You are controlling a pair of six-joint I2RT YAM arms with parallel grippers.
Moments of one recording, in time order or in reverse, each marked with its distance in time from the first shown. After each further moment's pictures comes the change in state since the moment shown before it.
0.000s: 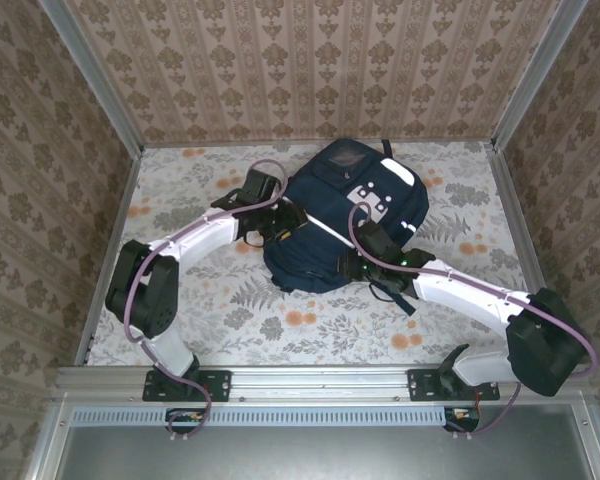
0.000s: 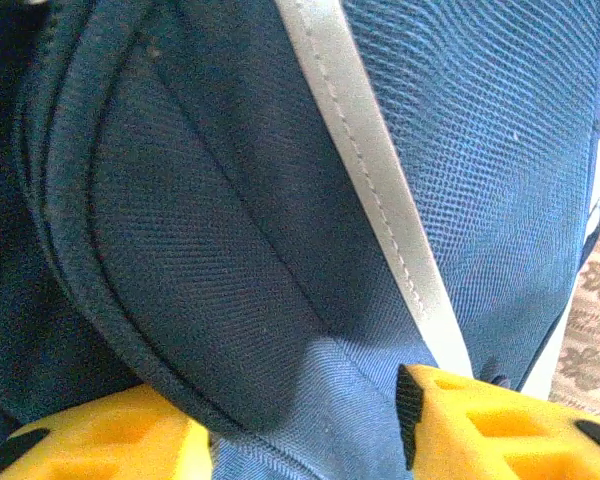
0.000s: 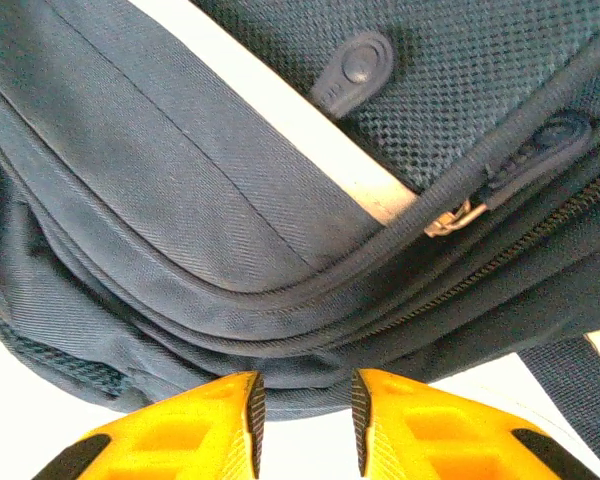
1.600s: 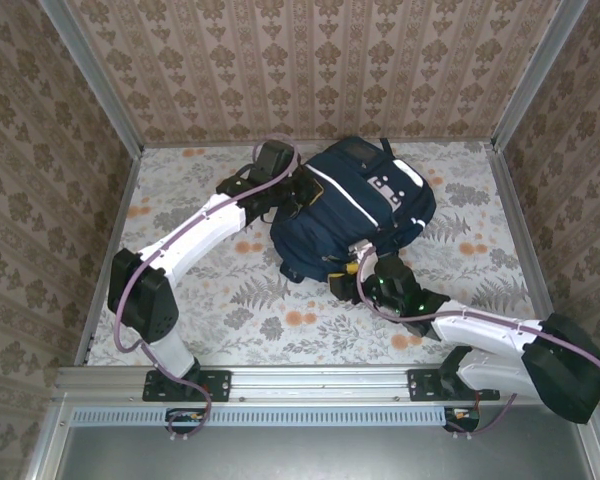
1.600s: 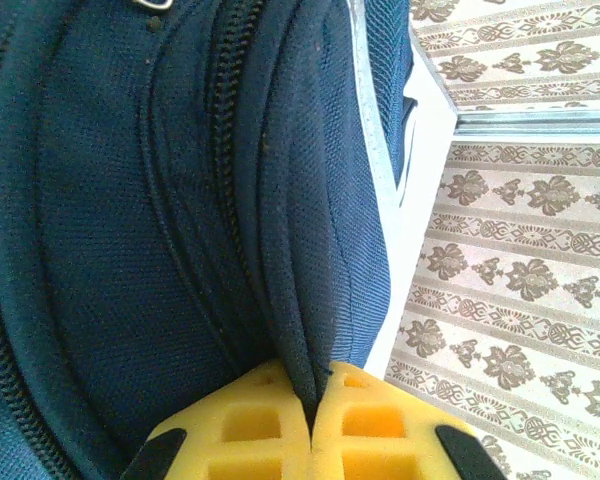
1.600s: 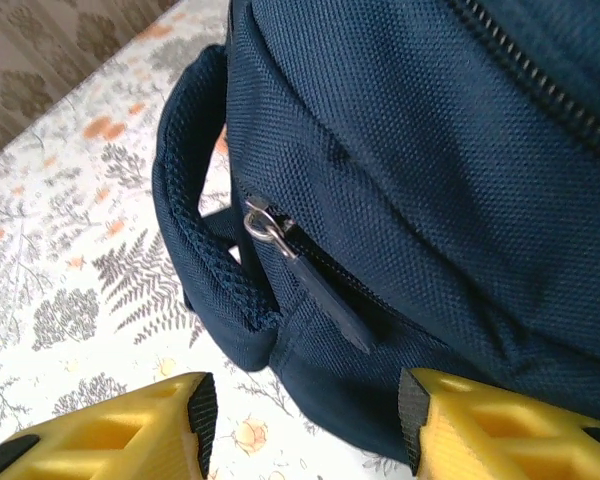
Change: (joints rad) left arm -0.127 -0.025 0.306 -0.100 -0.145 -0.347; right arm 0.073 -0.195 -0.444 0.729 -0.106 -0.352
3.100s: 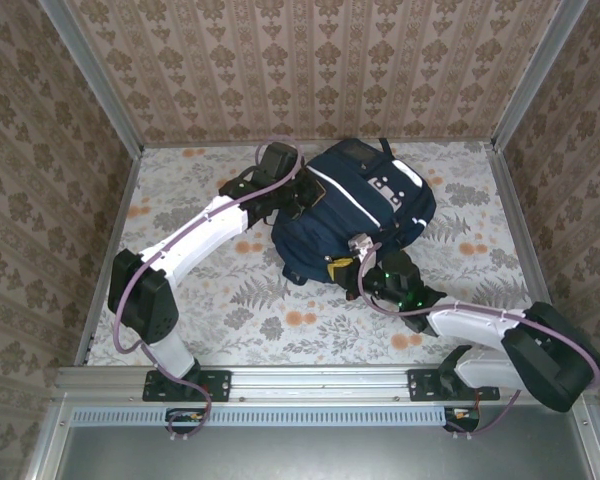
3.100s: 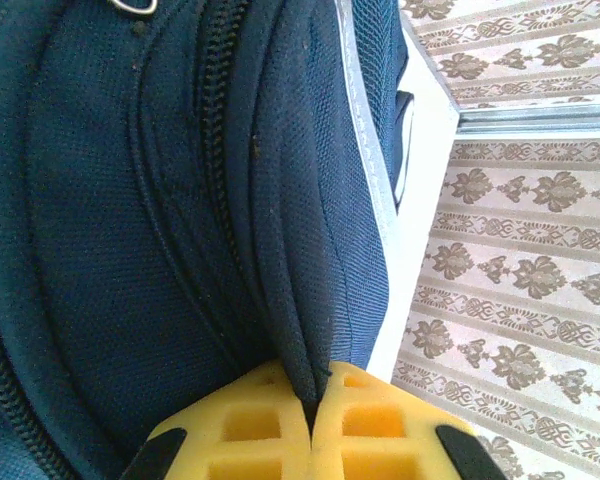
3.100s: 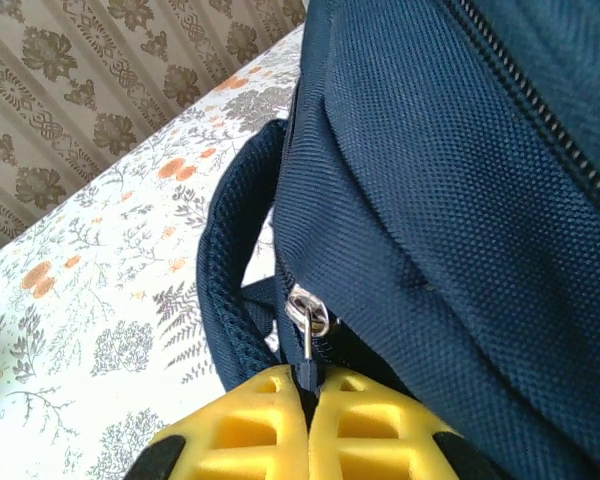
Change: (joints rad) left arm -0.013 -0.002 -0.019 0.012 -0.024 0.019; right arm -0.080 0.077 -0.003 0.195 -0.195 -0.029
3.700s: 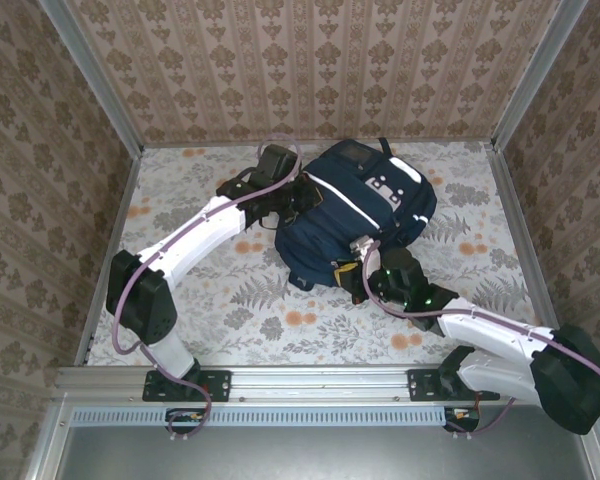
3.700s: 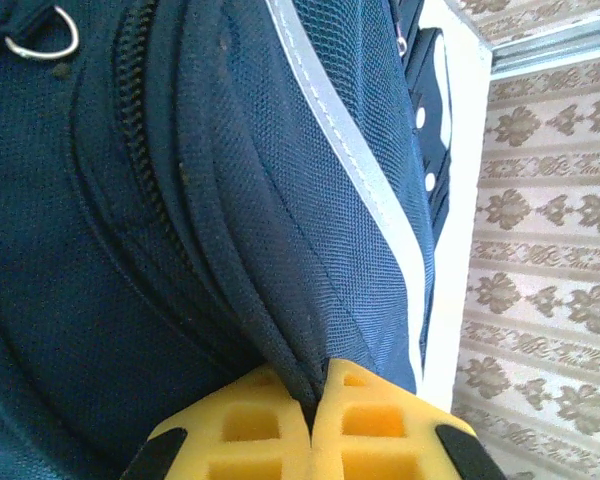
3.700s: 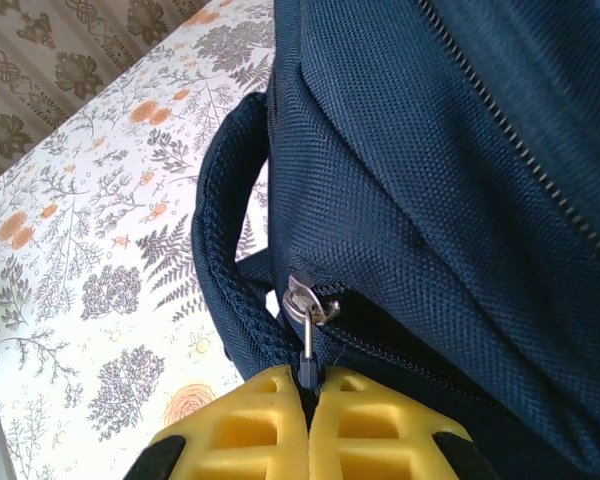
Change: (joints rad) left arm 0.013 -0.011 -0.010 -0.066 0.033 0.235; right arm 0.001 -0.132 0.090 -0.391 0.032 -0.033
